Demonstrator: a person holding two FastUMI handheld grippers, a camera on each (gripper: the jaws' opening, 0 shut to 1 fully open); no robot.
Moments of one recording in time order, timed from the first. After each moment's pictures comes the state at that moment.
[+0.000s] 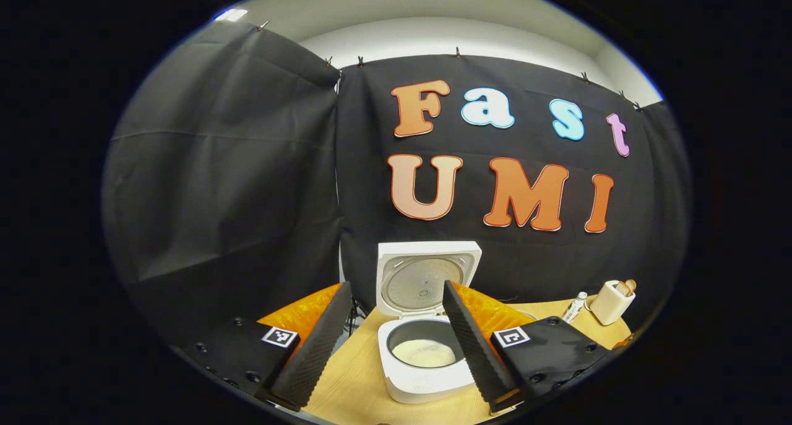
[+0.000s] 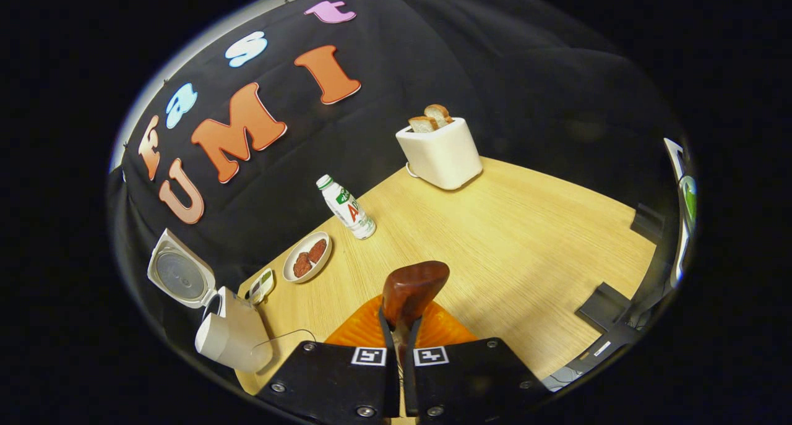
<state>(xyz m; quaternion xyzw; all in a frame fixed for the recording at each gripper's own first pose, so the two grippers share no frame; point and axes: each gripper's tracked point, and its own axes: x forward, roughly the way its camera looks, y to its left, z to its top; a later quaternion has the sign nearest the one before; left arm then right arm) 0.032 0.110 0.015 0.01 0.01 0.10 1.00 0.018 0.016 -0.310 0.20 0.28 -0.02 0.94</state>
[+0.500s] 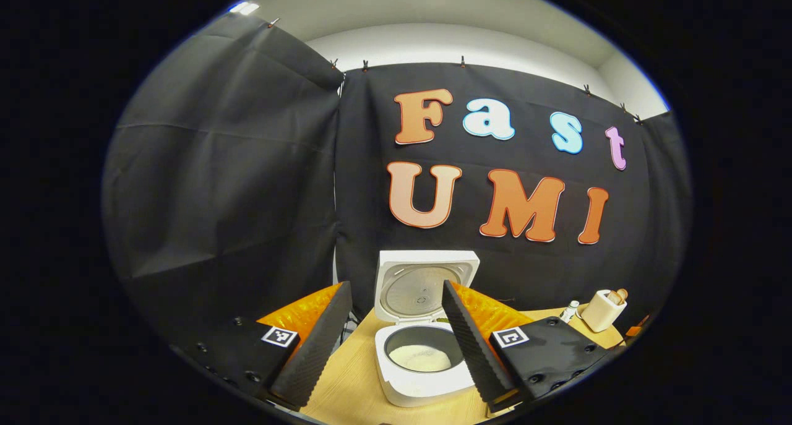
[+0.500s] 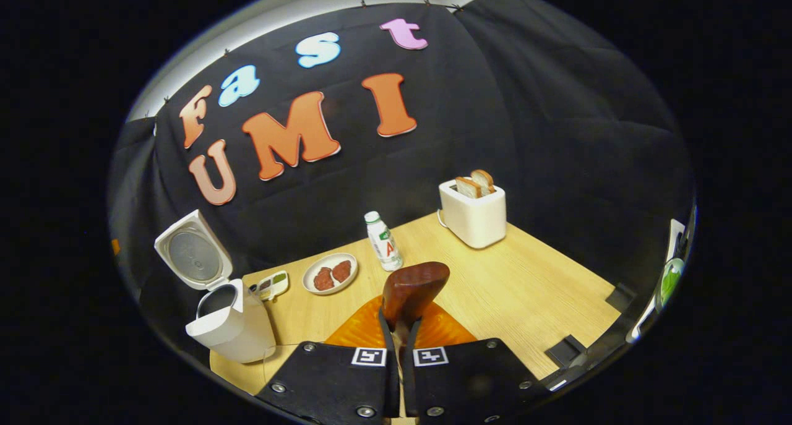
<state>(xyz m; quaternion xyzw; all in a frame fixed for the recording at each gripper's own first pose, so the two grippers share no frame) 0.028 0.119 0.030 0.00 -0.02 0.08 1.00 0.001 0.059 -0.196 0.09 0.20 0.04 0.97</state>
